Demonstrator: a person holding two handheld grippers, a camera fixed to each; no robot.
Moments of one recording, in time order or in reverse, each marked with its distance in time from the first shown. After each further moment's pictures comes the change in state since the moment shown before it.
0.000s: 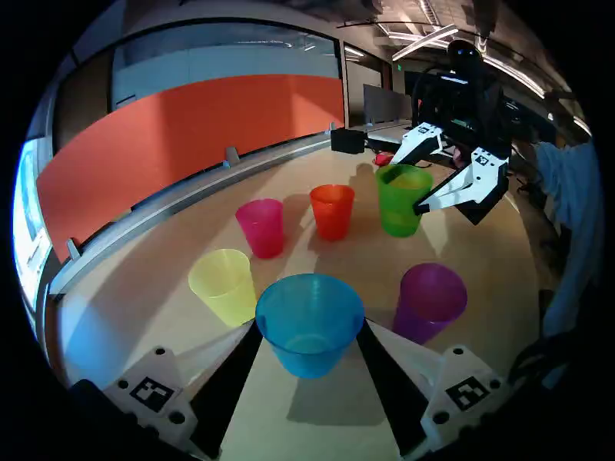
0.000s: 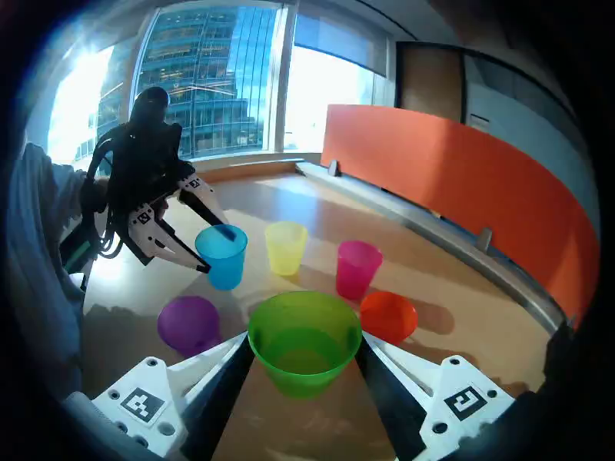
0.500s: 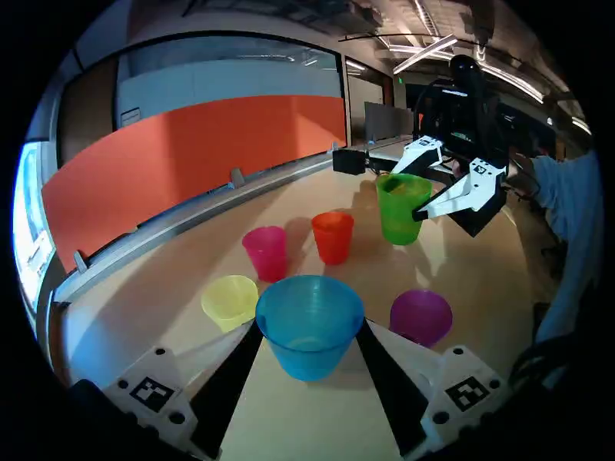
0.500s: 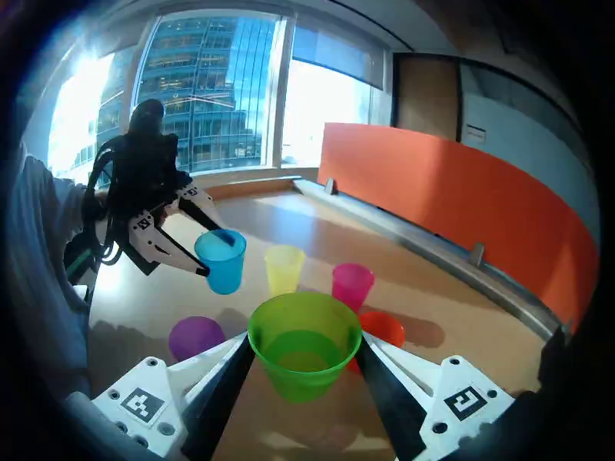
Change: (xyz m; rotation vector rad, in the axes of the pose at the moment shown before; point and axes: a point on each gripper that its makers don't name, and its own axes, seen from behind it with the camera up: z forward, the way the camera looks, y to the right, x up) left arm 0.031 0.001 -0.020 0.013 0.069 -0.002; right arm 0.031 0.001 -0.018 -0.011 0.062 0.002
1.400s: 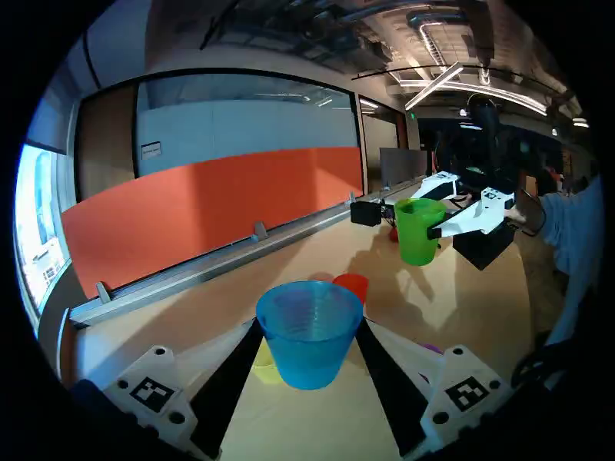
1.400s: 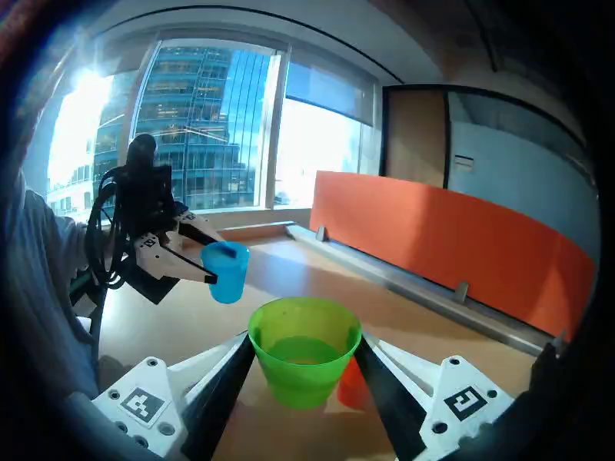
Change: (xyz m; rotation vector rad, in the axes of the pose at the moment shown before) left arm 0.075 -0.023 -0.042 0.085 0.191 -0.007; right arm 0.072 -0.001 -0.037 -0.036 0.169 0.011
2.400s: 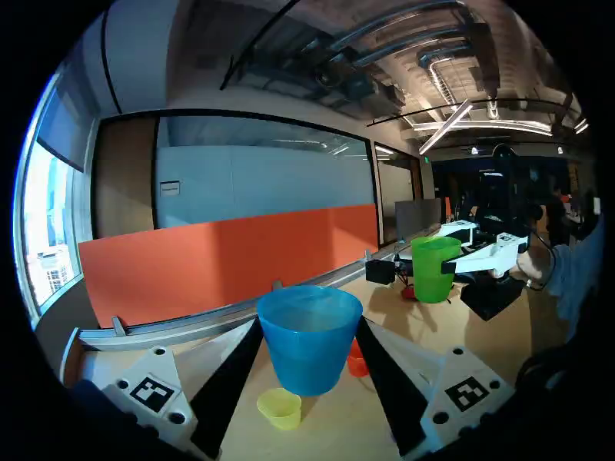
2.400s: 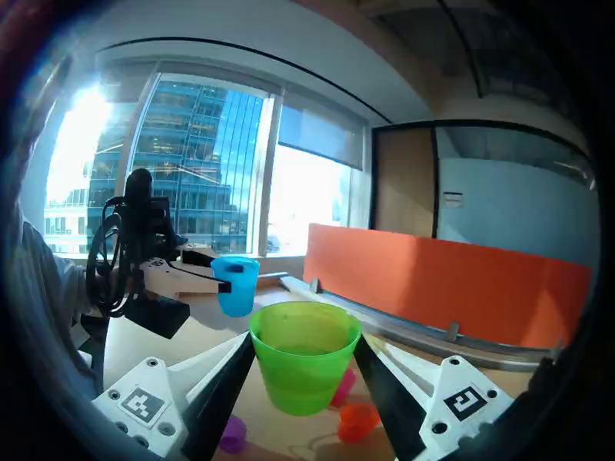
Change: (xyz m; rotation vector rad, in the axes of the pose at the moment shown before) left arm 0.094 -0.018 -0.023 0.078 0.225 -0.030; right arm 0.080 -0.012 -0.011 -0.042 0.207 0.005
